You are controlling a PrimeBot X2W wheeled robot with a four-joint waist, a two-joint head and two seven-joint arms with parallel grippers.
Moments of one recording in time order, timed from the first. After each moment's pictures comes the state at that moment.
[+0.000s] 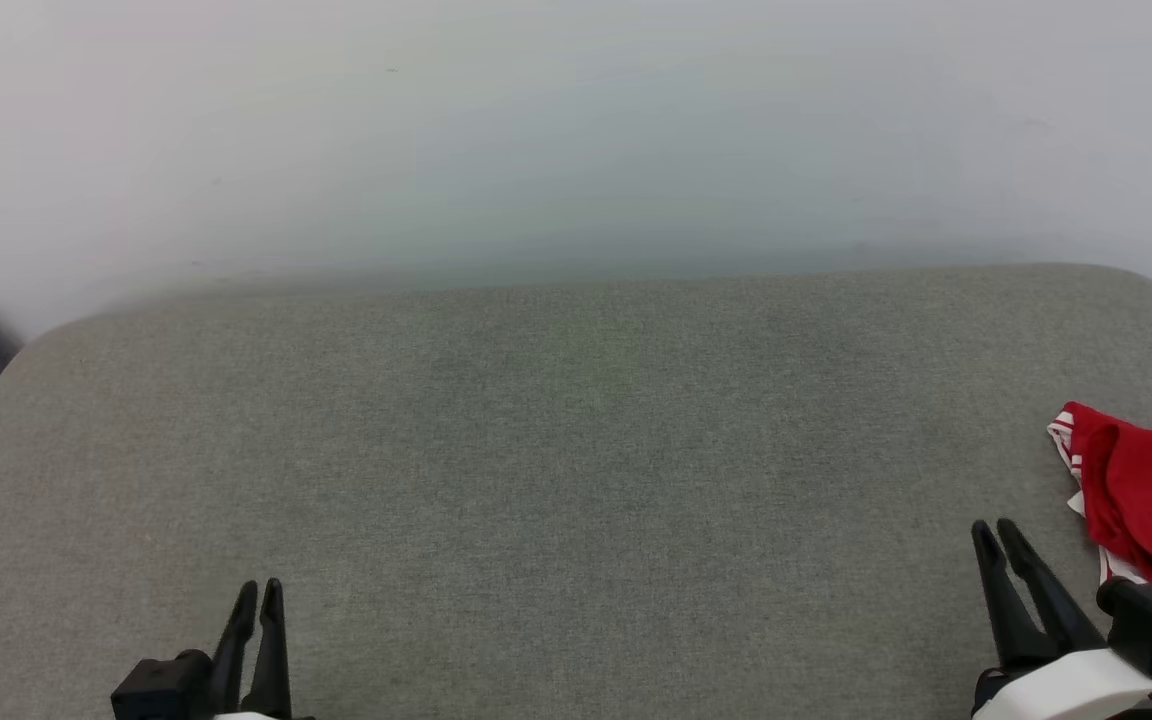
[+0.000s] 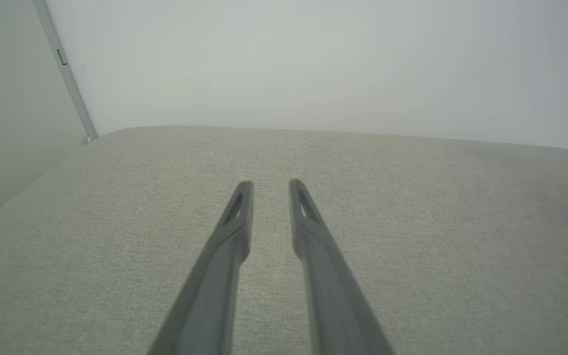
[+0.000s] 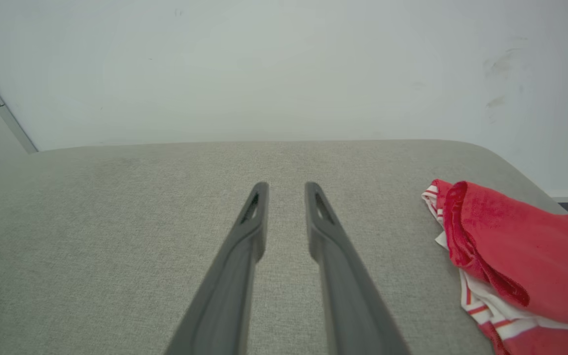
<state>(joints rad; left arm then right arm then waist) 0.13 0.35 -0.26 0.05 -0.46 0.25 -0.23 0.13 -0.08 -0.04 -0.08 0.15 0.13 0.03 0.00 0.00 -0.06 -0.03</state>
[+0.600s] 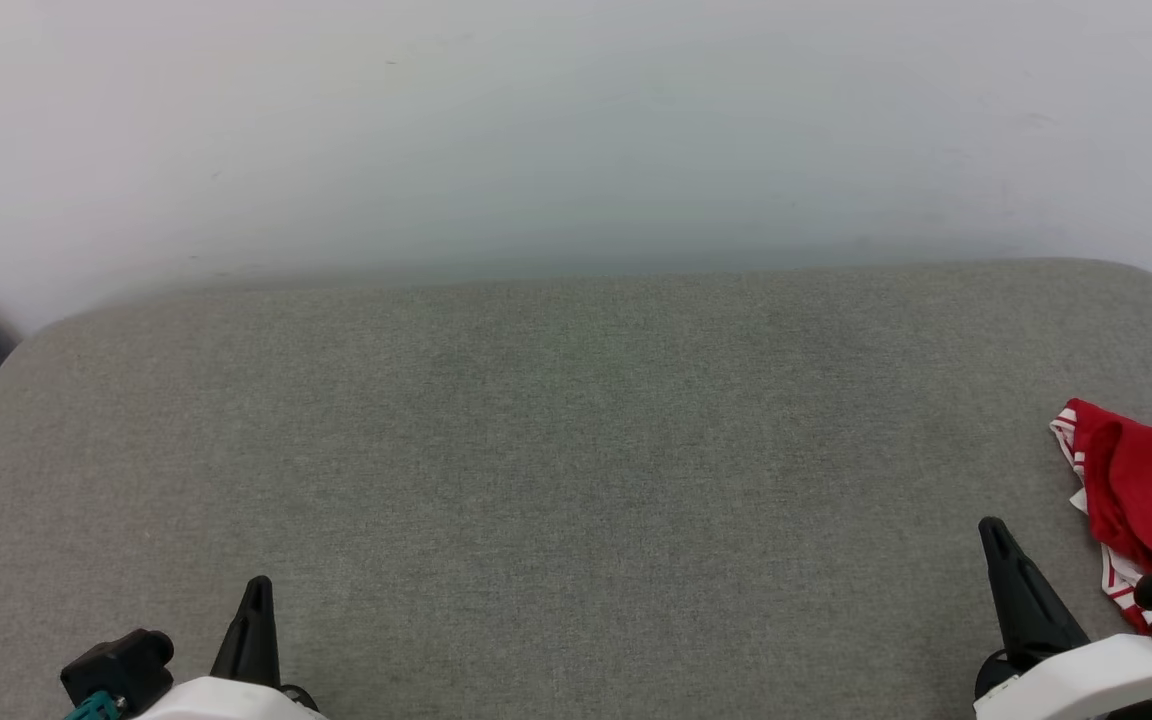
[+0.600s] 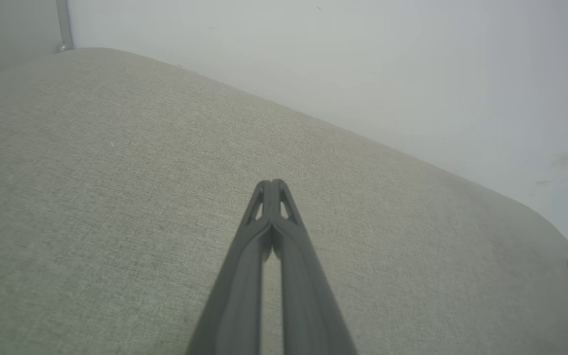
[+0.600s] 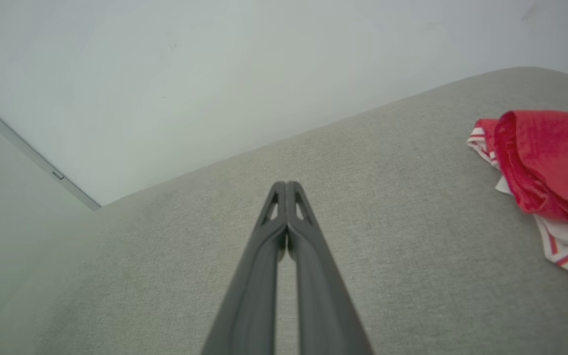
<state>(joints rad) 0.09 0.29 -0.19 0.10 -0.73 0.17 -0.16 0.10 -0.07 -0.06 0.00 0.47 0.13 0.05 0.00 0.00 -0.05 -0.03</state>
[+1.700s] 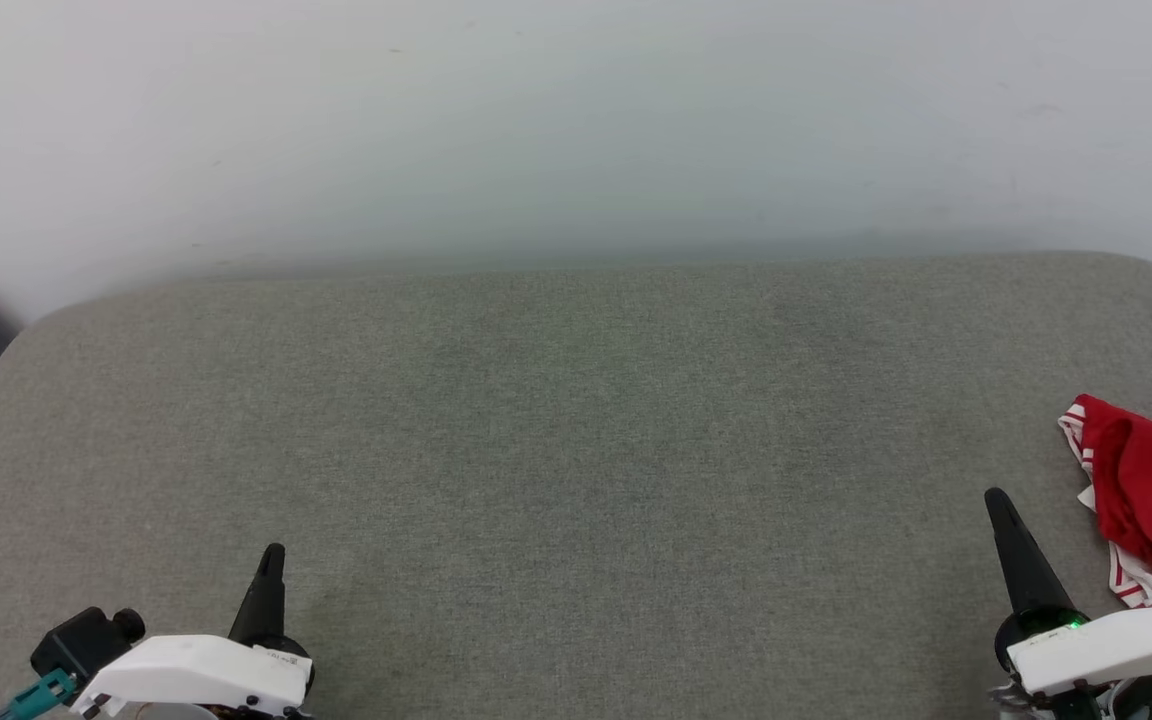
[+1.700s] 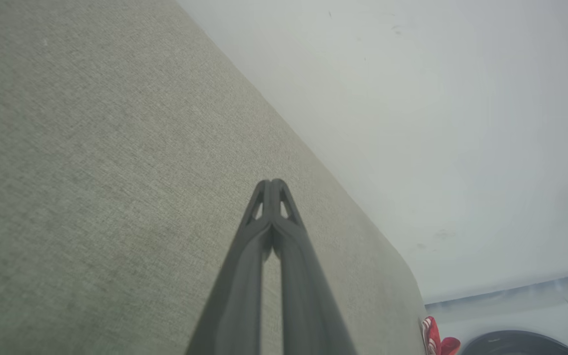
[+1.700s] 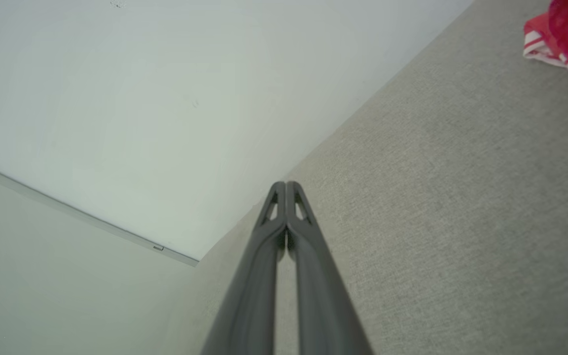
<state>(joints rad) 0.01 0.20 -0.07 0.16 -1.10 0.04 -0.05 0.02 -0.06 -0.08 0.10 0.95 0.13 0.07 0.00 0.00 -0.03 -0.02</state>
